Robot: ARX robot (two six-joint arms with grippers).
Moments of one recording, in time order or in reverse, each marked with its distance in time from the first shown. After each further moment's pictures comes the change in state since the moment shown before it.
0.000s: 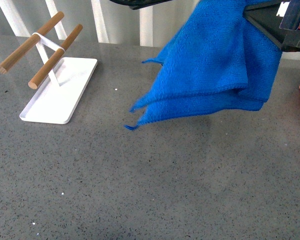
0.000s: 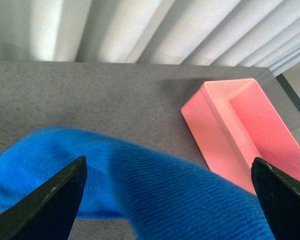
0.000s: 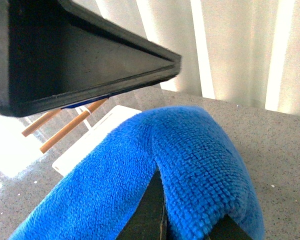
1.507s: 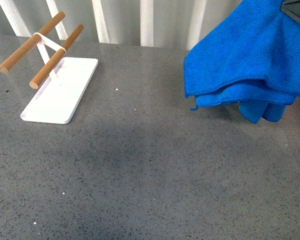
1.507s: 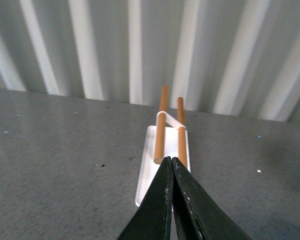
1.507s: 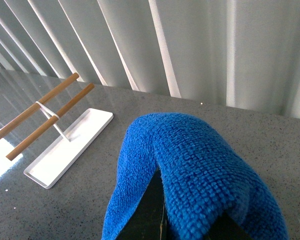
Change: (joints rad) left arm 0.480 -1.162 -1.279 0.474 -0.278 0.348; right arm -0.113 -0.047 0.019 -0.102 -0.012 -0.034
